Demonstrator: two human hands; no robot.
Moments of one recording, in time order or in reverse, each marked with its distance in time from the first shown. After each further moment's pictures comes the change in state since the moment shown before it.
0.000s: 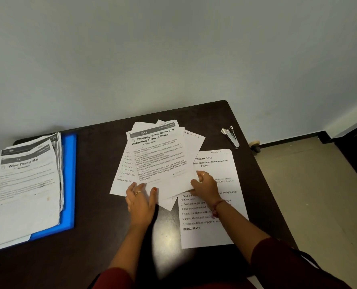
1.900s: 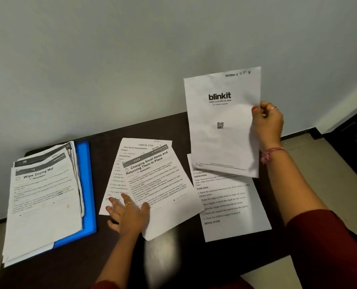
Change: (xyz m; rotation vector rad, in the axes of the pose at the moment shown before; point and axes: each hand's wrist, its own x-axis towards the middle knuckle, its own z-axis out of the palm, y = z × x) left_hand 0.011 -0.048 -0.077 0.296 -0.168 -0.234; right_hand 0.025 -0.126 -0.110 0.120 0.693 -0.416
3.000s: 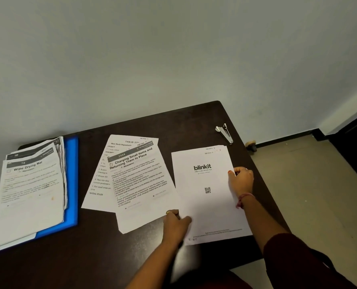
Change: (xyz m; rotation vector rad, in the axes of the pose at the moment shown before) left_hand -0.106 0.092 0.105 -0.631 -0.308 -0.028; right_hand -0.081 0.150 -0.031 -0.427 -0.246 0.380
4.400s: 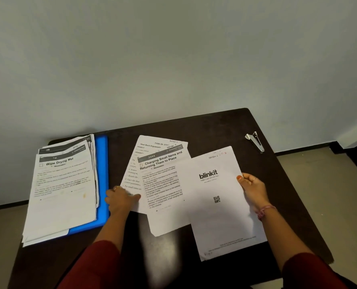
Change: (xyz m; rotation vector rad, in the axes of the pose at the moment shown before) left_hand 0.106 0.018 -0.229 0.547 0.416 -0.085; right_hand -0.054 -0.045 0.033 0.469 -0.256 0.100
